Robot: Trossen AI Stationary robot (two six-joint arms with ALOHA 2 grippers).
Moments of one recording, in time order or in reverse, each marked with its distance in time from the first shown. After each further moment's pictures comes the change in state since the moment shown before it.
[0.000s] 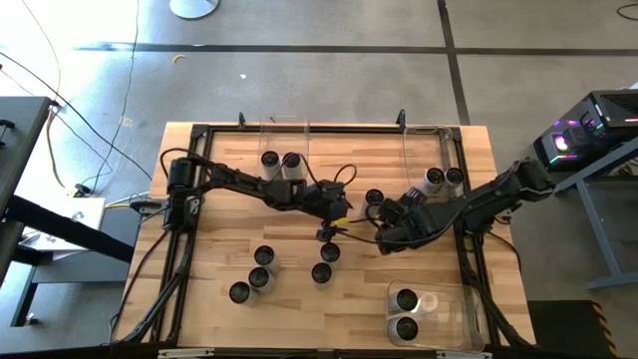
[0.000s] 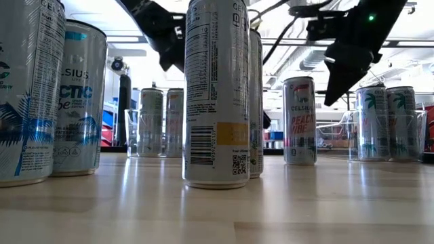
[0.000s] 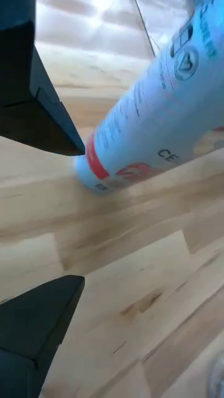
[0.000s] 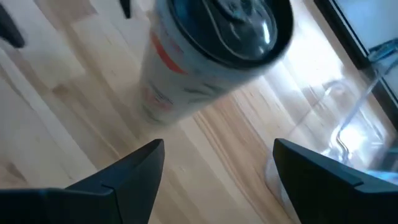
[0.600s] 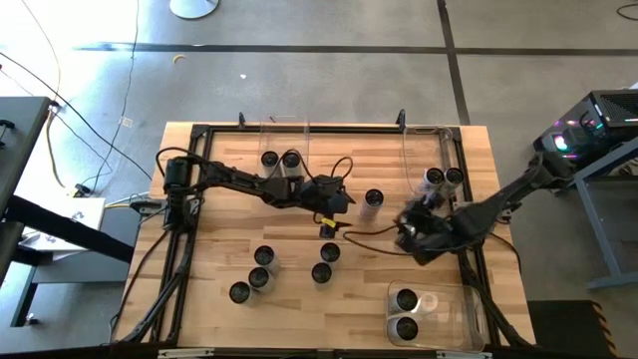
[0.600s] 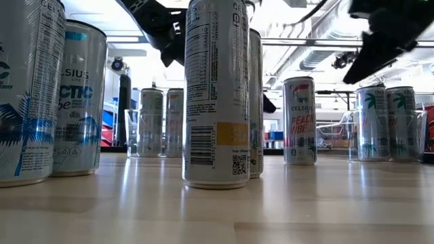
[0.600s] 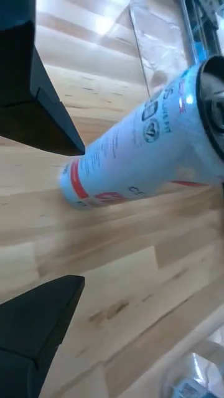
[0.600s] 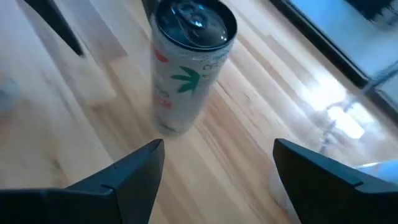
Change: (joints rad) left arm 0.004 -0.031 -0.004 0.070 0.008 -0.100; right arm 0.185 -0.305 -0.218 0.089 0.169 0.116
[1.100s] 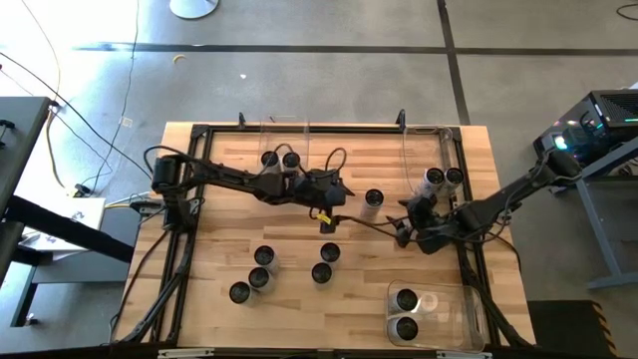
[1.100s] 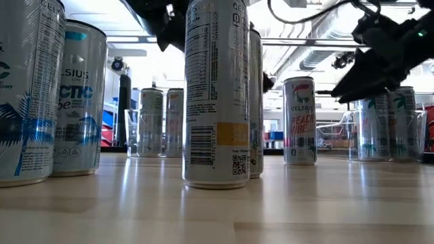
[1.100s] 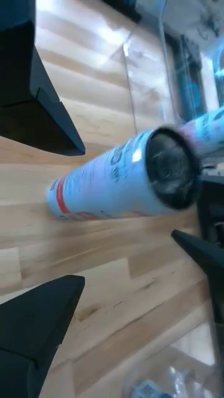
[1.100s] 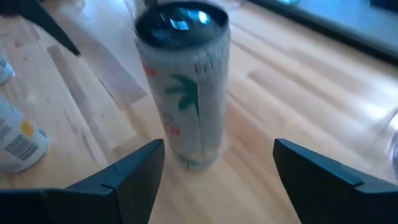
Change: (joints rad) left arm -0.002 -0.097 -0.001 -0.026 -0.055 -0.066; right arm -0.059 -0.183 -0.331 0.545 0.060 -0.151
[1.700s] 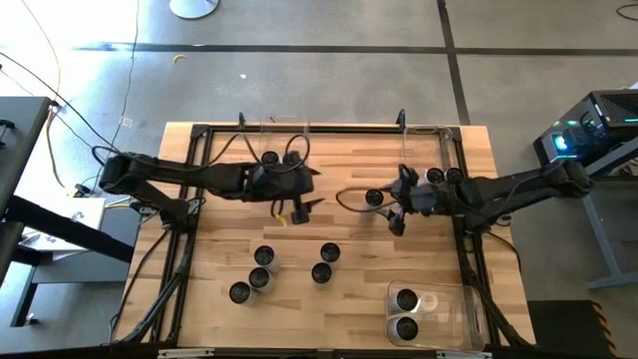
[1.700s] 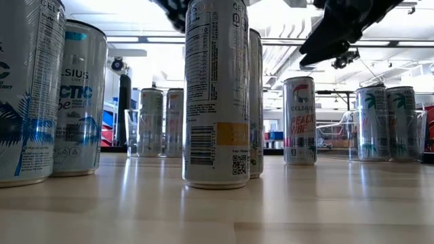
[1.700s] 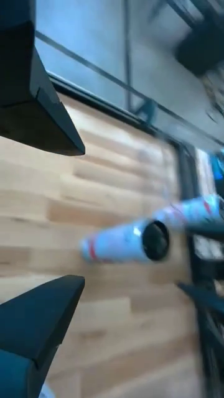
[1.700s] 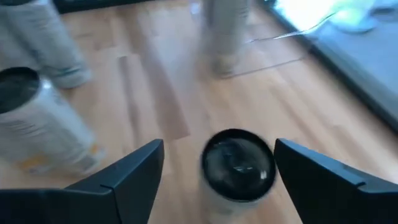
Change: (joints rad) left arm -0.100 -0.391 0.002 -0.452 -0.380 -0.079; right arm -0.322 0.004 0.273 0.023 -0.471 -0.580
